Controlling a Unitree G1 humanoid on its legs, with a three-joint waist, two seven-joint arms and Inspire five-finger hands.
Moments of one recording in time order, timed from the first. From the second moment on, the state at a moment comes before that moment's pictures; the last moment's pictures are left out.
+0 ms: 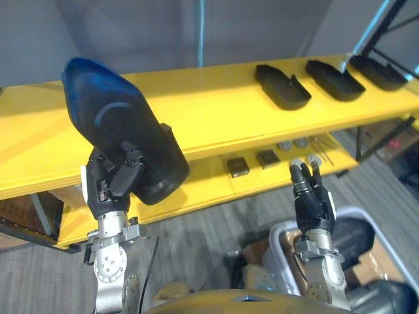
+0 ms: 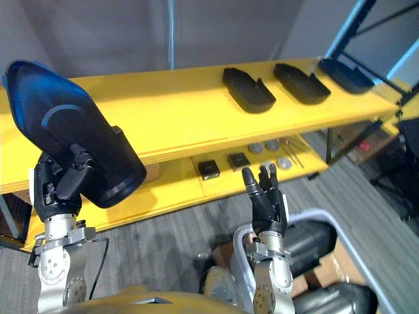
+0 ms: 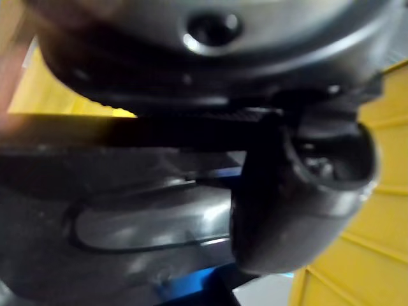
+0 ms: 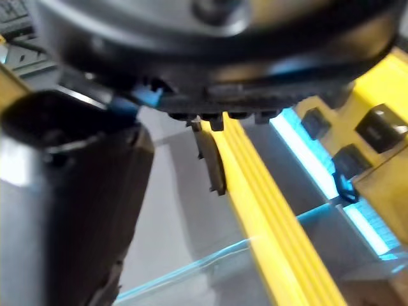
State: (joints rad) left arm 0.35 0.03 0.06 -0.27 -0.27 -0.43 0.12; right arm 0.32 -0.06 -0.06 0.01 0.52 -0.35 0.11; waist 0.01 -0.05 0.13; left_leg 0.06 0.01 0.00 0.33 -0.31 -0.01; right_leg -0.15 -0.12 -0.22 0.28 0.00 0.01
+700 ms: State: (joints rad) left arm 0.36 0.01 0.02 -0.24 -0.28 -0.43 0.06; right arm 0.34 -0.06 -0.17 -0.01 0.56 -0.41 0.08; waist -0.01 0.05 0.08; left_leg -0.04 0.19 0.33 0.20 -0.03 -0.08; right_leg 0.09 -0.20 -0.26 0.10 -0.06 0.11
